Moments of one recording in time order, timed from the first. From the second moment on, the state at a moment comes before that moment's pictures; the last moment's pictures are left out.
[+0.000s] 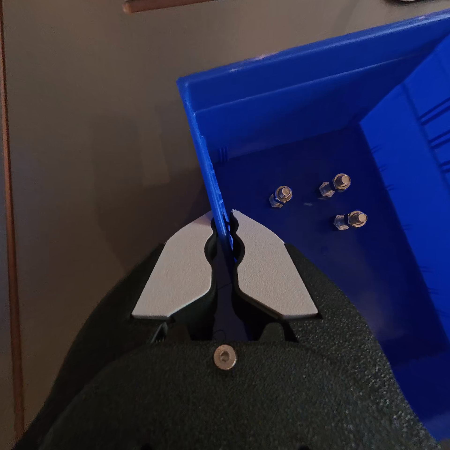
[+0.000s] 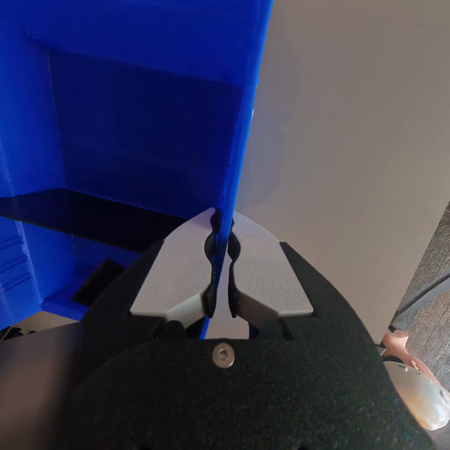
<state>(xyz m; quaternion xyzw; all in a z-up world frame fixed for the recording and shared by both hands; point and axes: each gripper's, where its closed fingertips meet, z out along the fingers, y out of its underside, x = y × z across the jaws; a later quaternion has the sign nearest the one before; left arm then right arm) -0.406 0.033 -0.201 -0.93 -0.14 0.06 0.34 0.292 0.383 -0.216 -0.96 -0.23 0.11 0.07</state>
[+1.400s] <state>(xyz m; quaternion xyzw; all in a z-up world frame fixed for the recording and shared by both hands) -0.256 -0.058 0.057 -0.51 0.11 -0.04 0.85 0.220 0.232 0.048 -0.50 -0.37 0.41 0.66</state>
